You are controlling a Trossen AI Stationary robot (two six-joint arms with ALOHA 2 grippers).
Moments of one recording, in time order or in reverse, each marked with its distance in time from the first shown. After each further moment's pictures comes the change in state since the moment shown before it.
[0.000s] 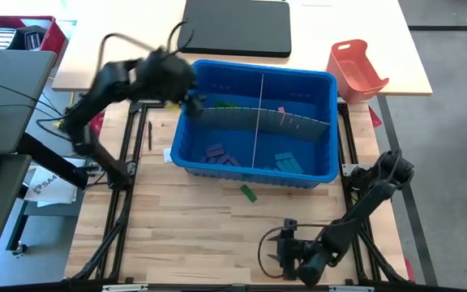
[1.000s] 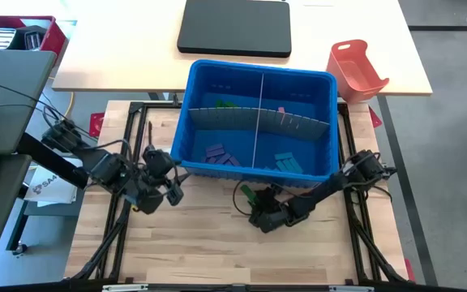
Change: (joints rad) left arm -0.897 -0.364 -0.868 0.169 -0.611 -0.843; right arm -0.422 0.196 -0.249 0.390 0.106 0.048
